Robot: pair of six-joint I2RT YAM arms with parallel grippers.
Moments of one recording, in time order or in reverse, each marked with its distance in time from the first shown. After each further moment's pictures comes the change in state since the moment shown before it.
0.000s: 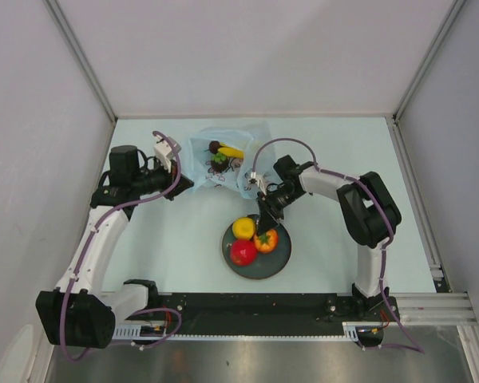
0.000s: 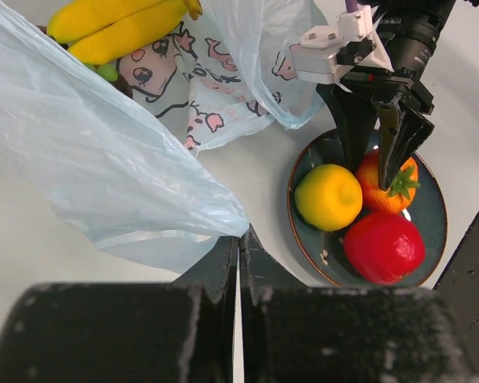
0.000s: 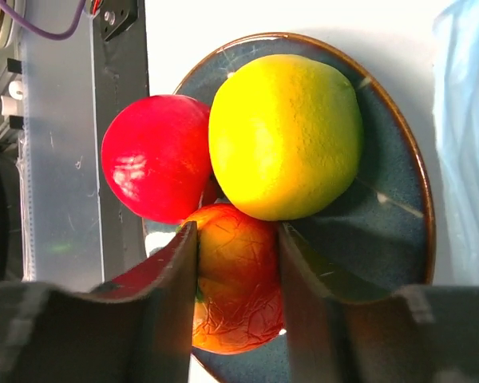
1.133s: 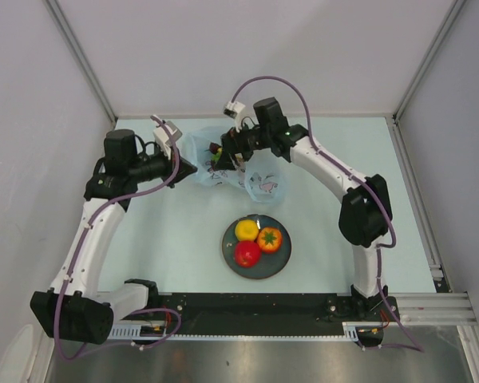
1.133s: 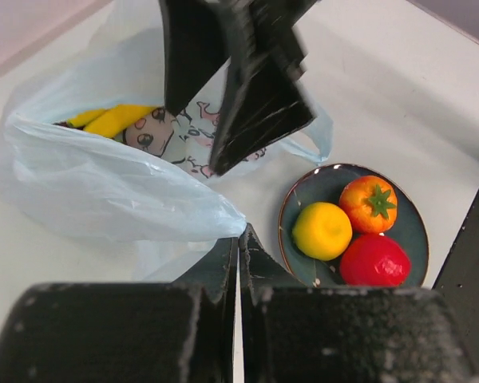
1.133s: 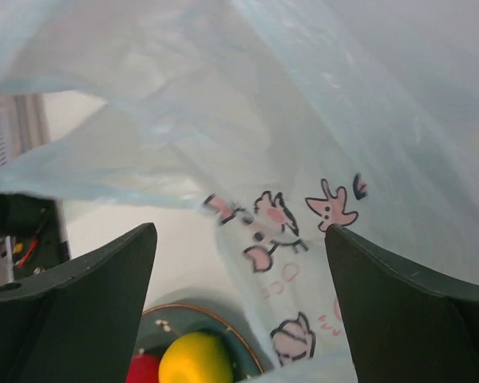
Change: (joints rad) left arm -0.055 0.034 0.181 -0.053 0.021 -0.001; right arm 0.068 0.034 0.578 0.305 0.354 0.523
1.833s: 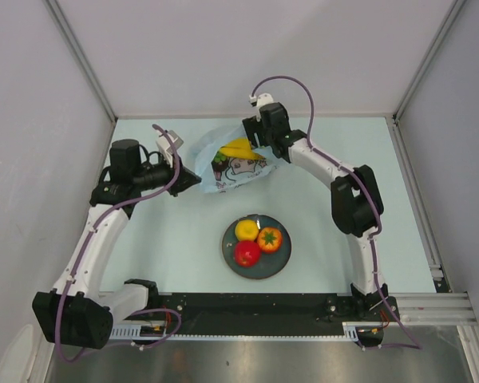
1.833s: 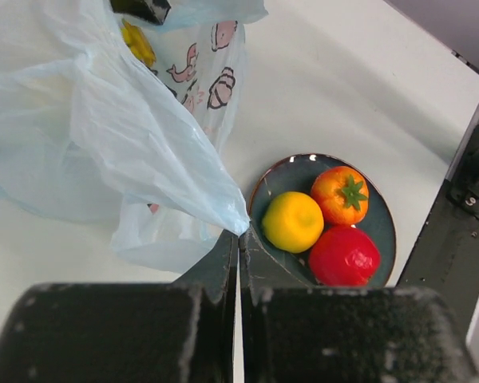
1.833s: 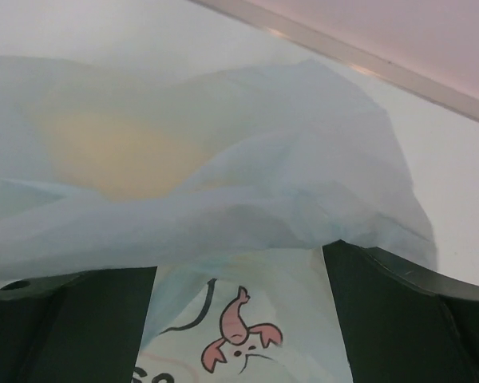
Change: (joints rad) left arm 0.000 -0.032 -0.107 0.068 0.047 -0.080; right arm -0.070 0.137 -0.028 0.210 0.913 -0.013
